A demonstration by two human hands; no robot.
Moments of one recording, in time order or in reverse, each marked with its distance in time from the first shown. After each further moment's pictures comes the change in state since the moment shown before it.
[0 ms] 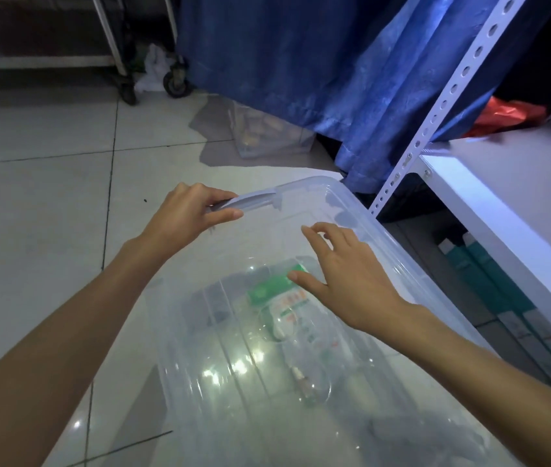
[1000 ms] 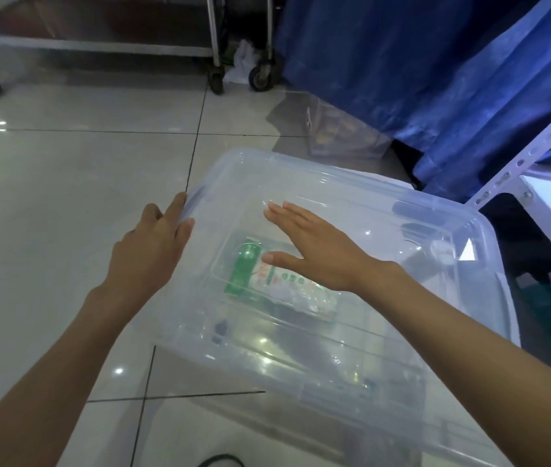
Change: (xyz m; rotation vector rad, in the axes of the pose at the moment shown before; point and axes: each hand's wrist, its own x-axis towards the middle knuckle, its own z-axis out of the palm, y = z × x) left_hand -0.154 -0.036 -0.052 0.327 0.178 -0.564; right_hand 0.070 -0.087 0.028 0.123 -0.155 -0.482
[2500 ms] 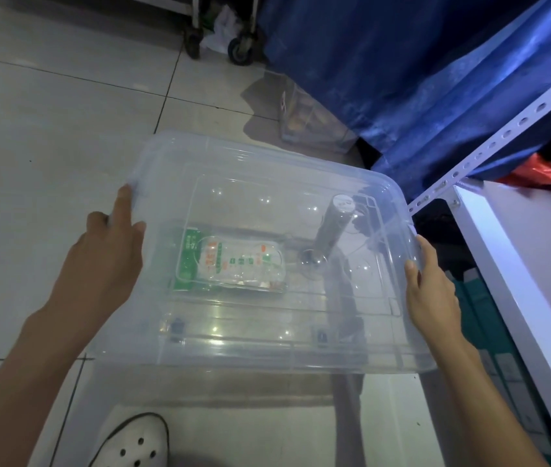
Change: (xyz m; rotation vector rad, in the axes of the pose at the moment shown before) left_hand -0.071 0.016 0.007 -0.159 0.065 -0.102; right_hand -0.174 0.084 -0.018 0.119 0.436 0.924
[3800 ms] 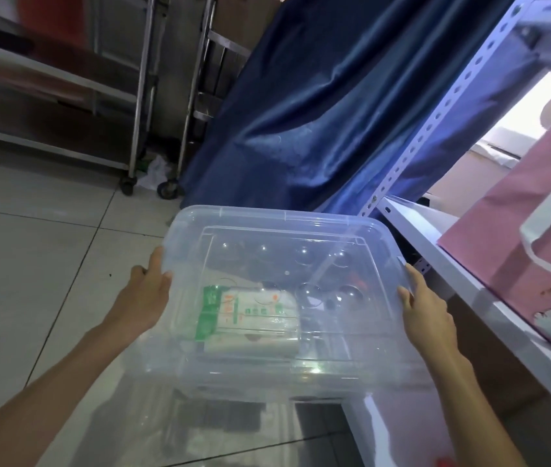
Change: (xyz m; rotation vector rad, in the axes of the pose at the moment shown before) left_hand 0.037 0.191 -0.122 -0.416 -0.194 0.047; right_hand -0.013 -0.038 -0.315 -0.184 0.334 -0.022
